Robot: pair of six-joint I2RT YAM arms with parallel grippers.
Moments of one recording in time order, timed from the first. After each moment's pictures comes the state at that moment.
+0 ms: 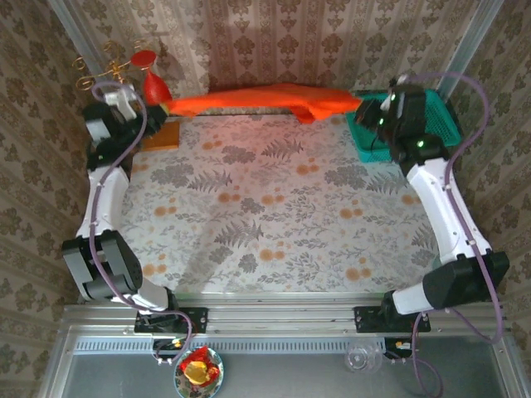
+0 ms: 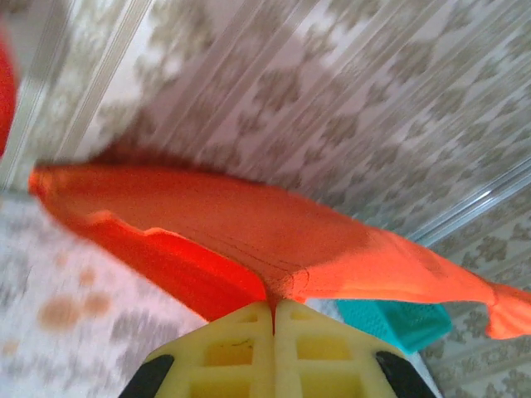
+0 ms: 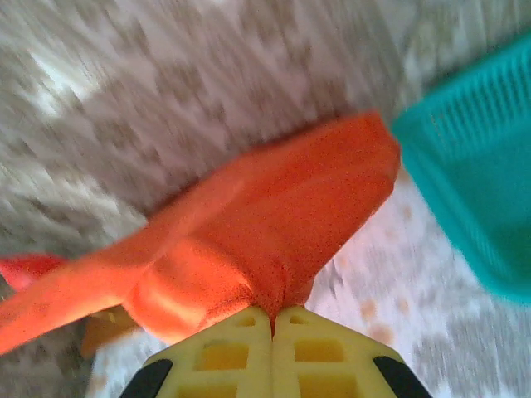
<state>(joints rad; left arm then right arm) 0.17 1.47 1.26 0.00 0.77 -0.56 0.13 1.39 1.46 -0.48 -0.06 0.64</state>
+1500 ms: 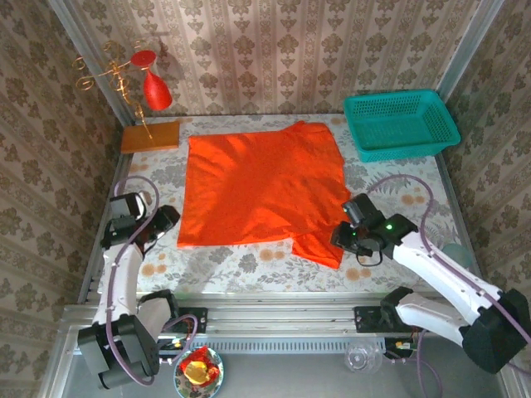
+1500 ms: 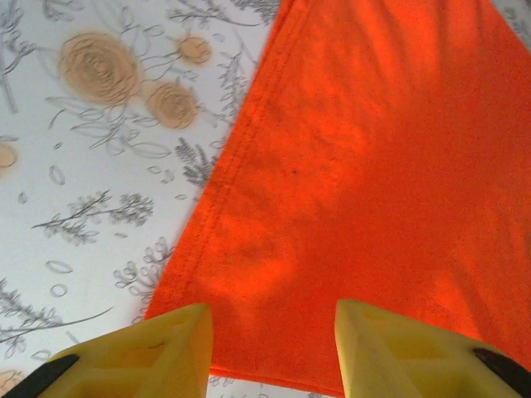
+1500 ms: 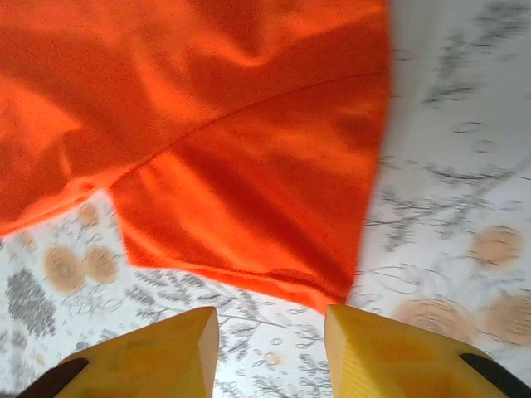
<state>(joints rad) 0.20 0.94 0.63 -0.57 0.40 -0.45 0.56 1.05 0.76 -0.84 -0.02 0.84</state>
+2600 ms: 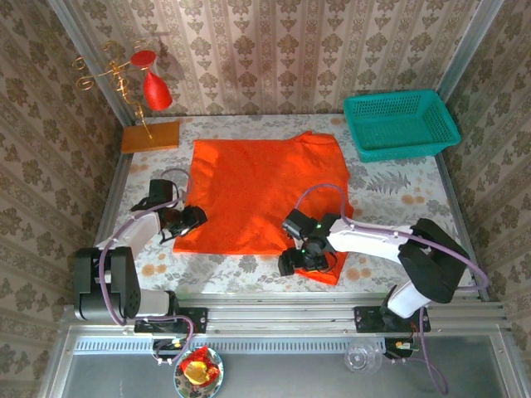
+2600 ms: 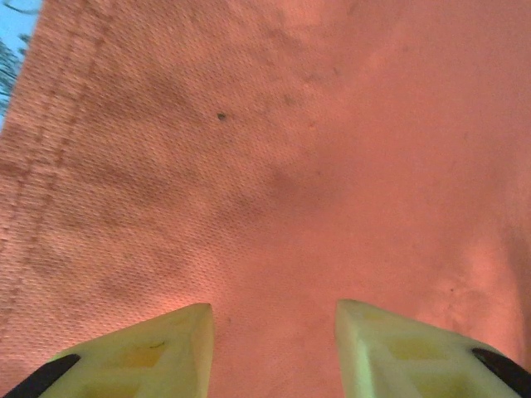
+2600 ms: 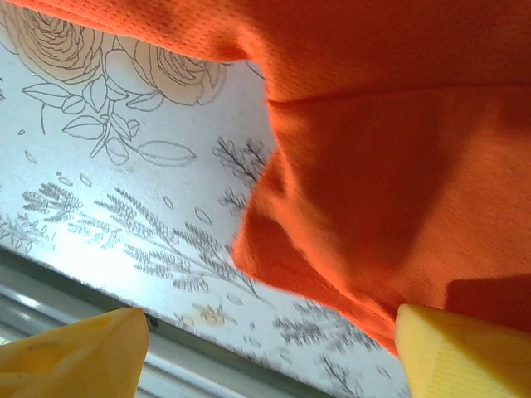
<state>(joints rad) -0.07 1.36 0.69 -0.50 0.39 -0.46 0.85 1.54 0.88 -0.73 -0.25 0.69</state>
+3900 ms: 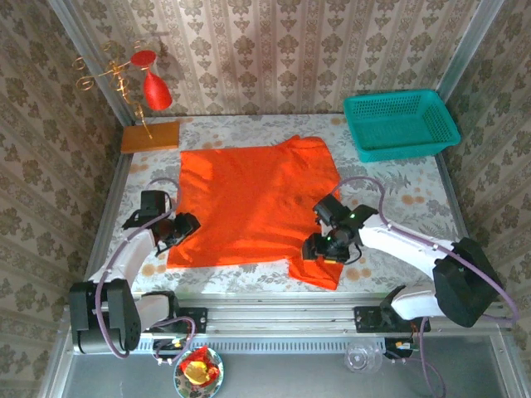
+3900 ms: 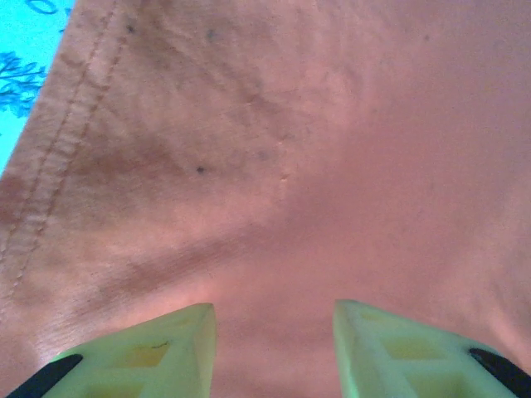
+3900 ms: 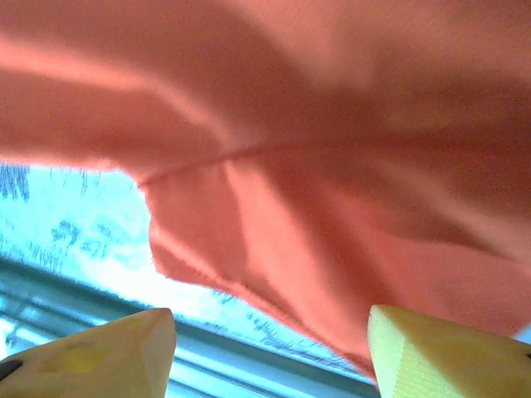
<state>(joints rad) -0.01 1.17 0.61 -0.54 0.35 -0.55 0.66 1.36 0.77 -0.78 -0.32 0.71</state>
